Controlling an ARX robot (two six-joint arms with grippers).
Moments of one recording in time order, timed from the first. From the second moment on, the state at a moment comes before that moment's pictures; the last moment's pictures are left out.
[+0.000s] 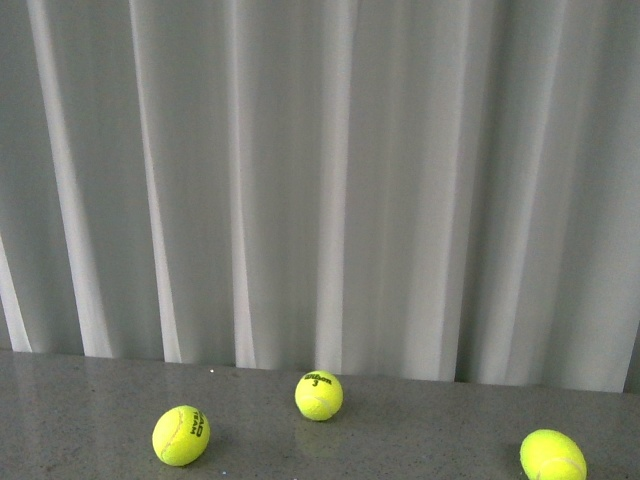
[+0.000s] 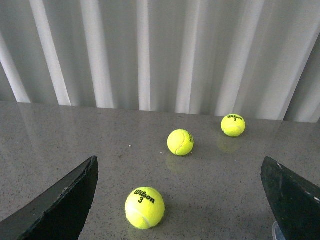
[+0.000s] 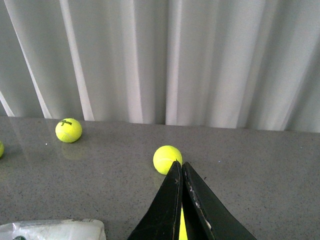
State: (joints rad) left arm 0.00 0.00 0.02 0.00 0.00 0.00; right arm 0.00 0.43 0.00 0.43 0.00 0.00
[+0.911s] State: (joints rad) left arm 0.00 0.00 0.02 0.00 0.00 0.00; right arm 0.00 0.01 0.00 0.00 0.00 0.00
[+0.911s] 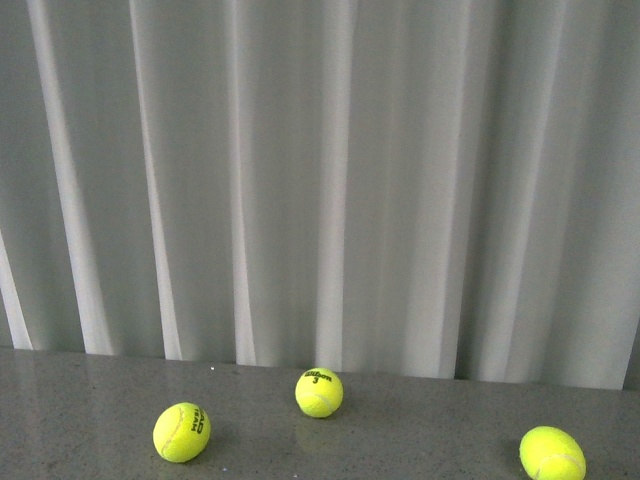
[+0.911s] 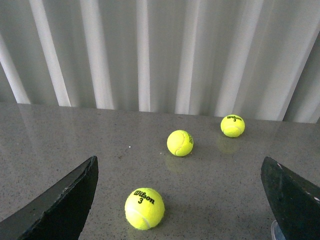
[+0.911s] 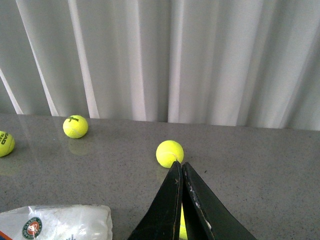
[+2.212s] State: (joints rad) left arm 0.04 0.55 0.17 -0.01 0.22 -0.36; right arm 0.00 0.00 0.00 0.00 0.00 0.00
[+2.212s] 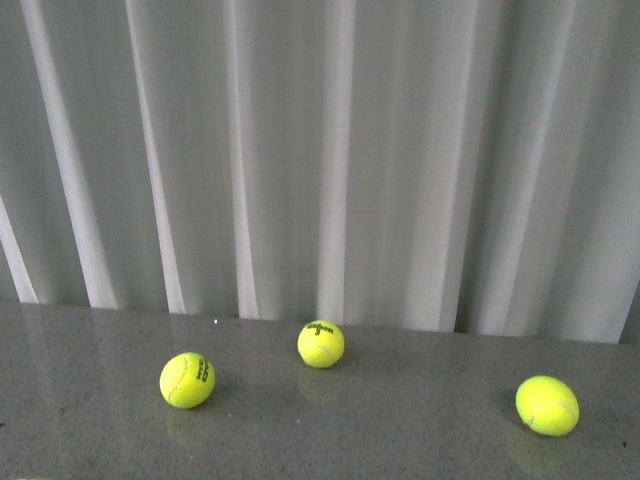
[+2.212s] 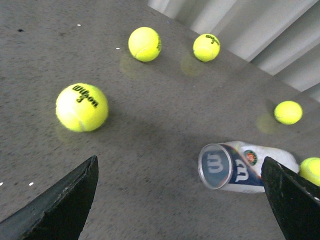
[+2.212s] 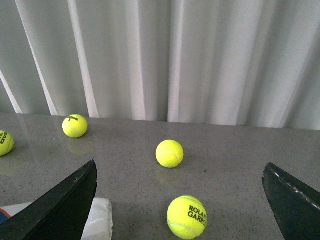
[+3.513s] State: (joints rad) left arm -0.22 1.95 0.64 0.60 0.66 -0.59; right arm 0.00 0.00 0.00 0.00 0.00 0.00
